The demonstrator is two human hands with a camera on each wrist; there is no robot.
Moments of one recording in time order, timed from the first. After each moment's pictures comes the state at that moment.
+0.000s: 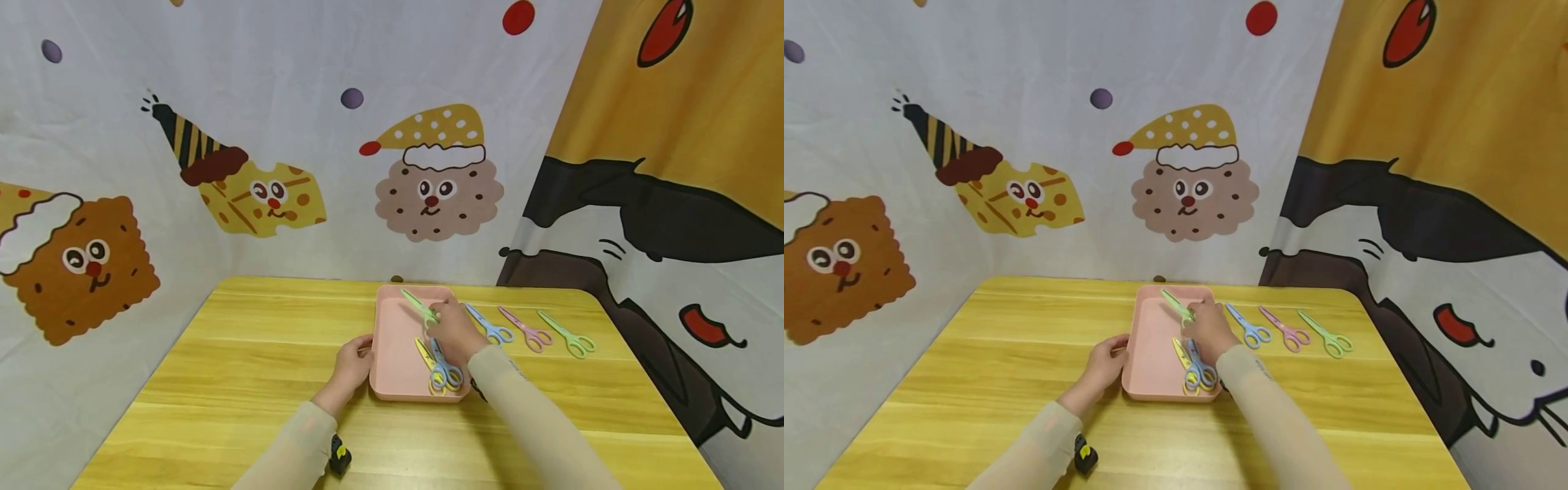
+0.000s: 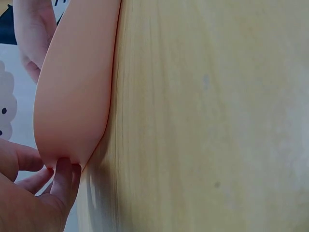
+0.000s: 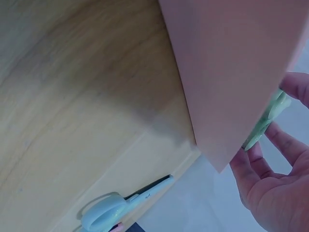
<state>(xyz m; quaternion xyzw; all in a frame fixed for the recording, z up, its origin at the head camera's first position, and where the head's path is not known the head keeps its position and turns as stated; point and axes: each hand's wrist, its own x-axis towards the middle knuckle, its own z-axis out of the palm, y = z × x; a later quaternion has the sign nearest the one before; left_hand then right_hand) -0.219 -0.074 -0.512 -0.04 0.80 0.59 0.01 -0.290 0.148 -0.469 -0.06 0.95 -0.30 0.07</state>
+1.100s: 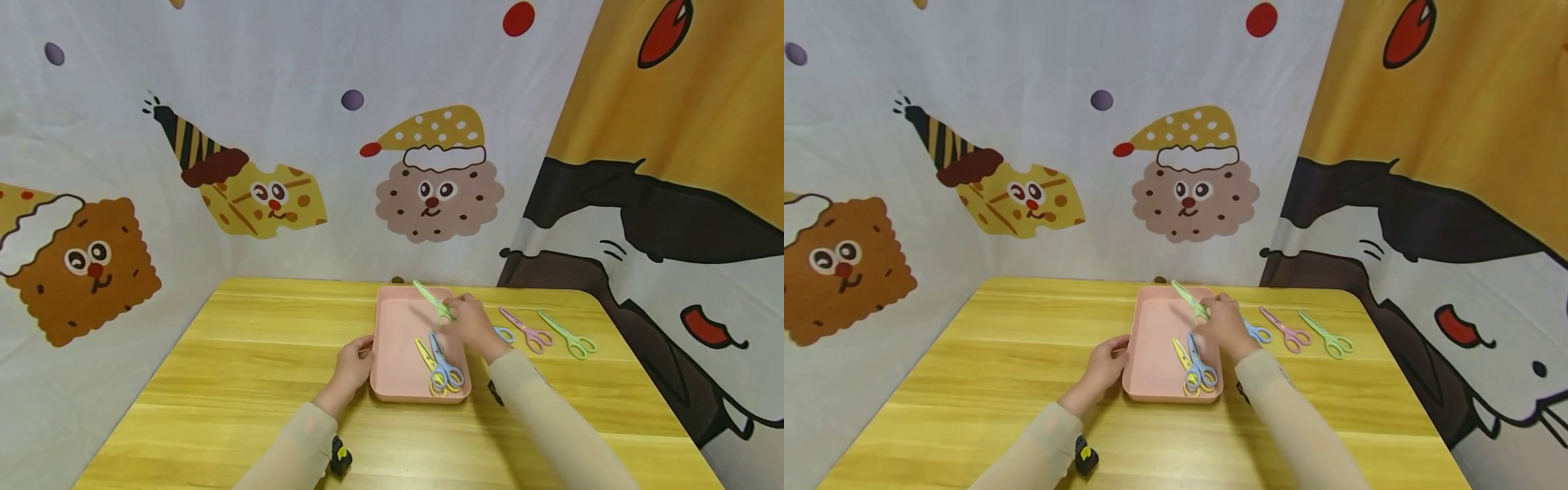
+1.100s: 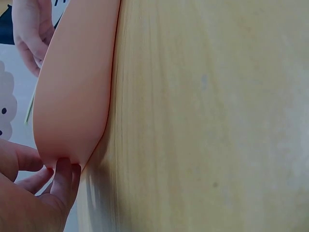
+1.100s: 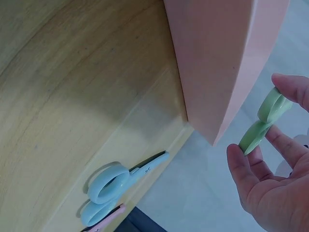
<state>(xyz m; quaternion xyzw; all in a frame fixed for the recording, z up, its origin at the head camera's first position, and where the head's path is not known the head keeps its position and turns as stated) -0.219 -0.074 -0.512 -0.04 0.81 0.59 0.01 -0.287 0.174 -0.456 -0.10 0.96 -0.27 -0.01</state>
